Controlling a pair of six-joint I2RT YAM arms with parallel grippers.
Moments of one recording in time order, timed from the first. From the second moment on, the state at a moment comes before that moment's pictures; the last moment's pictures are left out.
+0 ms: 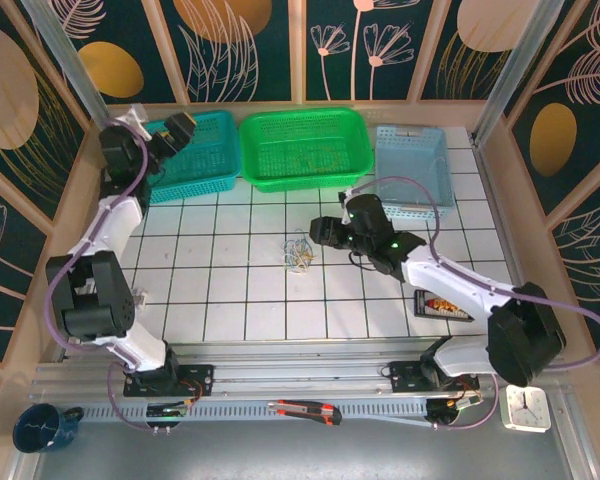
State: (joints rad) left arm 0.08 1.59 1.15 0.30 0.51 -0.76; right arm 0.69 1.34 0.86 -0.14 -0.07 0.62
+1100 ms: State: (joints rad) left arm -0.15 1.27 0.46 0.58 0.46 -0.94; right arm 0.77 1.71 1.14 -0.27 0.02 0.60
